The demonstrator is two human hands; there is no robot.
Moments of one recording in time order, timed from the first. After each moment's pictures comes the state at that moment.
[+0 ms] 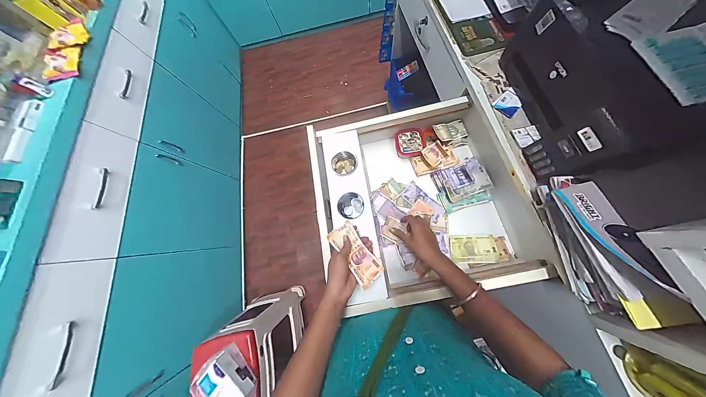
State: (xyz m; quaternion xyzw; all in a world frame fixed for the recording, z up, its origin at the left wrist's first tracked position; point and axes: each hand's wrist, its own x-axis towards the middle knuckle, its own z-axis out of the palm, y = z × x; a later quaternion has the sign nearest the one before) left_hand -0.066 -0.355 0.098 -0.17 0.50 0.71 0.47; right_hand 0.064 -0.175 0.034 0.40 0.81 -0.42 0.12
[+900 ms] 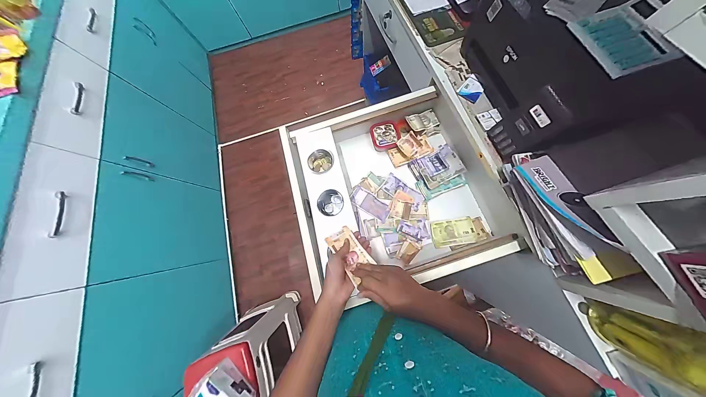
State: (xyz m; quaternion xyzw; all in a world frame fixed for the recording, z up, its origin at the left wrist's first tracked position) left_hand -0.039 -0.344 0.105 -0.23 0.44 0.68 0.54; right_hand 0.104 -0.272 0.109 0.01 0.90 -0.41 -0.11
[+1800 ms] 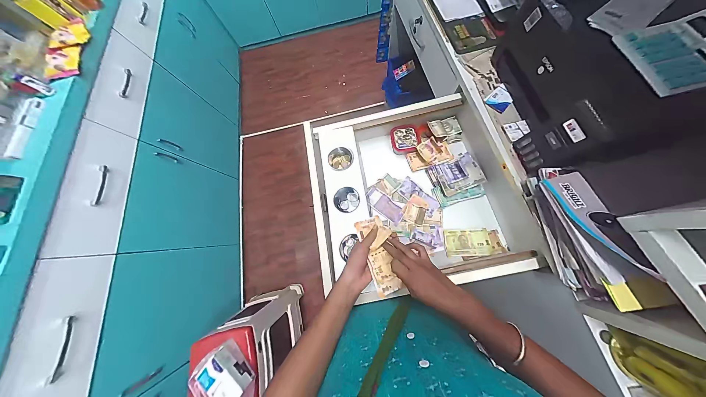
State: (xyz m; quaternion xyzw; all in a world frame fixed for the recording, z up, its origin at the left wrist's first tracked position) left_hand -0.037 -0.326 0.116 -0.15 0.46 0.63 0.60; right_hand 0.120 -0.241 0.115 0.05 0.96 -0.27 -0.05
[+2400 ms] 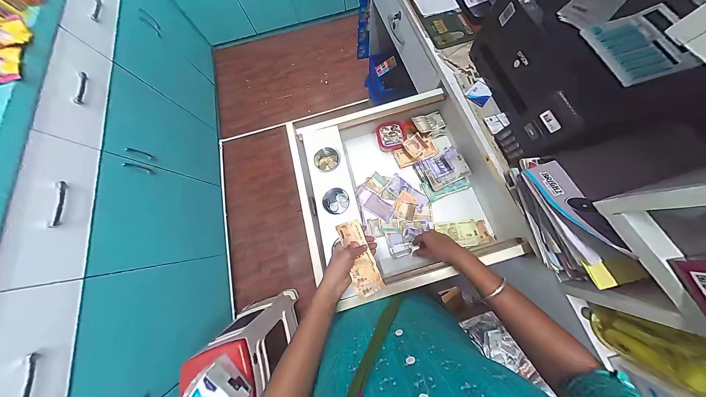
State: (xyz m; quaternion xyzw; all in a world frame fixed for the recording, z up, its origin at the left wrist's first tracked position) left_hand -0.057 -0.345 0.110 -0.06 0.54 0.59 0.59; right_hand 0.142 -0.148 0.040 0.29 0.81 -0.38 0.33
